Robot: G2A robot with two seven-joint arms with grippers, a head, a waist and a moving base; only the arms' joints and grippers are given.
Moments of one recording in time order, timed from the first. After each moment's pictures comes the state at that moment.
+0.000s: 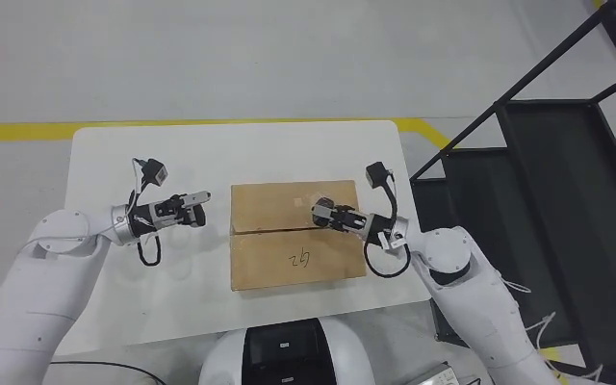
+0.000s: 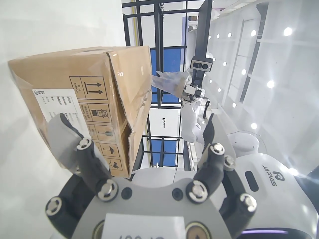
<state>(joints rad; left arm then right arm) 1.04 -0.91 -1.17 -1.28 -0.49 -0.28 -1.17 -1.46 -1.09 1.33 -1.86 0.13 -0.11 0.75</state>
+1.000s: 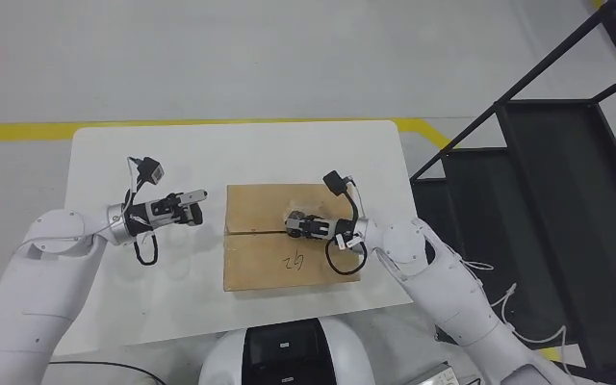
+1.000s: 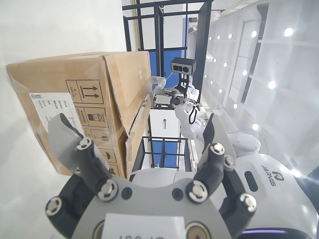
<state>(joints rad) 1.05 -0.91 -1.21 -1.28 -0.48 -0.27 -1.18 -1.26 -1.13 1.07 -1.66 0.00 -0.04 0.73</state>
